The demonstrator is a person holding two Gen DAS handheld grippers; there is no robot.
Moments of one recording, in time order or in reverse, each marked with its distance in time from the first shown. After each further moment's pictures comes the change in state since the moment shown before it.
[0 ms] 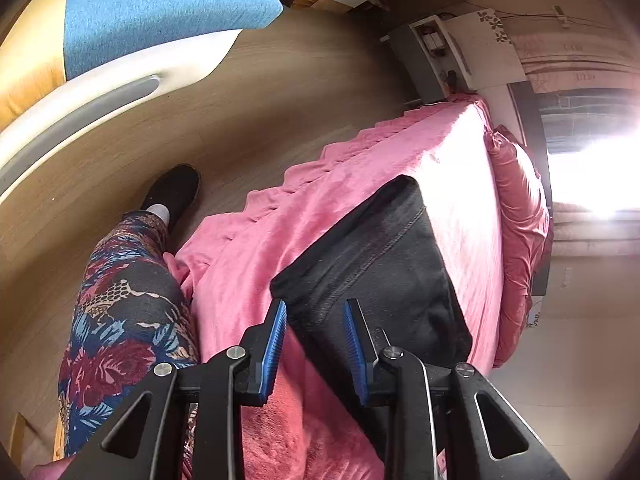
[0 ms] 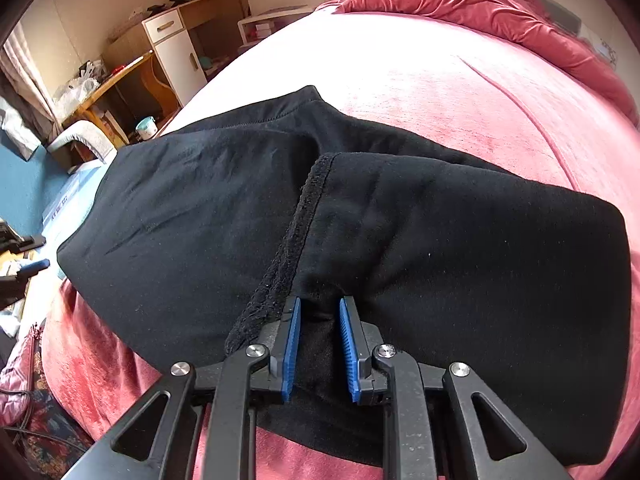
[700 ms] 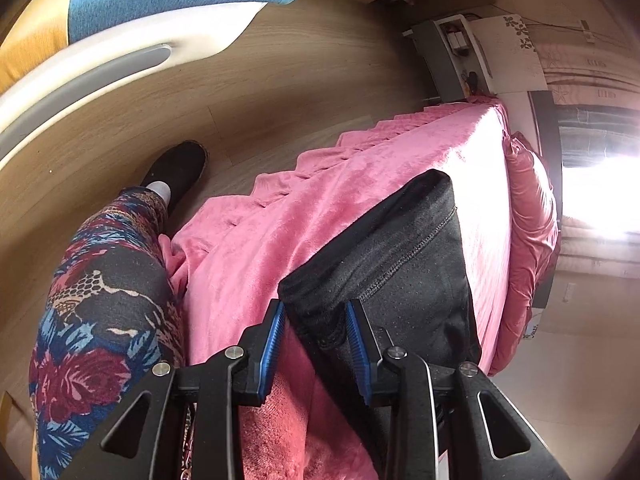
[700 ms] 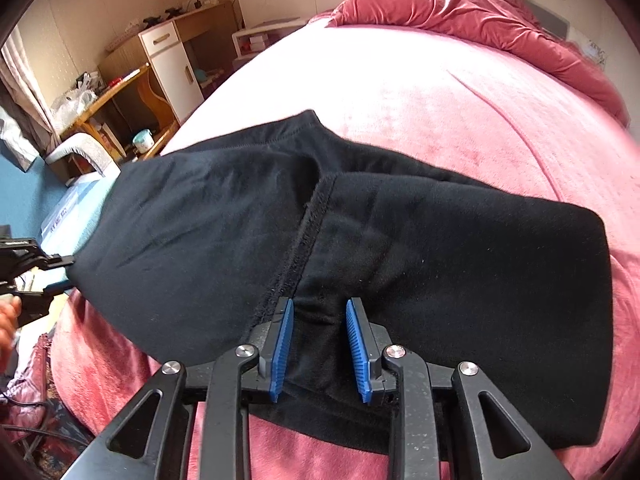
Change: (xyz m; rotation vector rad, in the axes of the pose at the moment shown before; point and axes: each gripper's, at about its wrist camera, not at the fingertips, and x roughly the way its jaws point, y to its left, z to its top) left arm 0.033 0.011 0.005 -0.080 0.043 0.005; right arm -0.026 0.010 0.004 0.006 -0.055 -0.022
